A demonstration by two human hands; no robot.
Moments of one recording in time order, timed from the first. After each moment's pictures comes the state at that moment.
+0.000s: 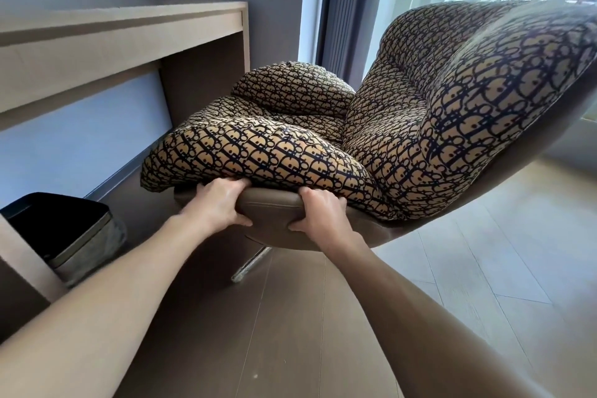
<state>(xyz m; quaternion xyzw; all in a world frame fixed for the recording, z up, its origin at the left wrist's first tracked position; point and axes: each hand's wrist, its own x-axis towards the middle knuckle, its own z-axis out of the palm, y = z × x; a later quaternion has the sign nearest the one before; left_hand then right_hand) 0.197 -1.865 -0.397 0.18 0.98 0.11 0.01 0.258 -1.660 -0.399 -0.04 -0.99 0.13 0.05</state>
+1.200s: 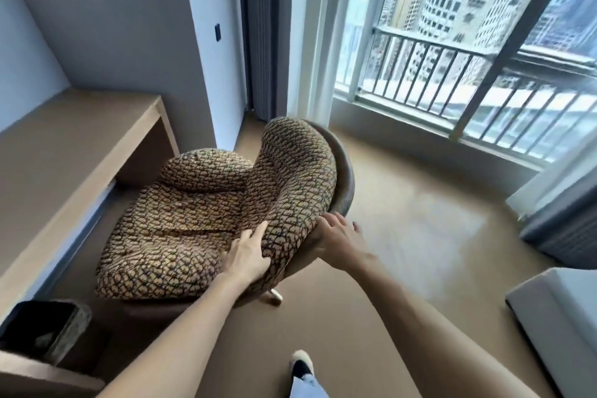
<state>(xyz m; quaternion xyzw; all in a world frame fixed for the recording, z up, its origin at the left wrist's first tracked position) 0.342 -1.503 0.094 0.13 0.96 0.19 0.17 0.395 -1.281 0.113 -0.06 -0.99 0.09 -0.06</state>
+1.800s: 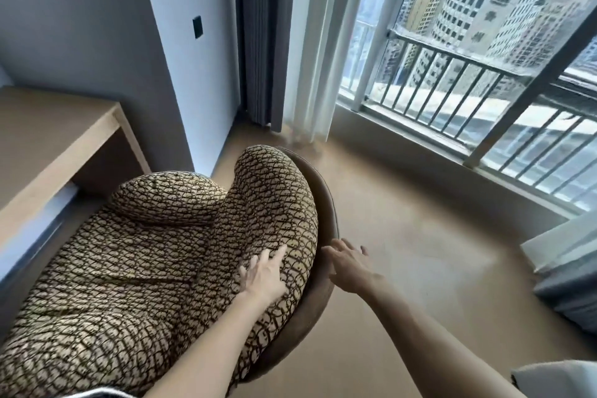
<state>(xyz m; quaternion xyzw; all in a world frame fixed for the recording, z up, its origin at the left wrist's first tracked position) 0.124 -1.274 0.048 0.13 0.95 0.17 0.22 0.159 -1.057 0.070 -0.03 -0.98 0.05 -0.19</state>
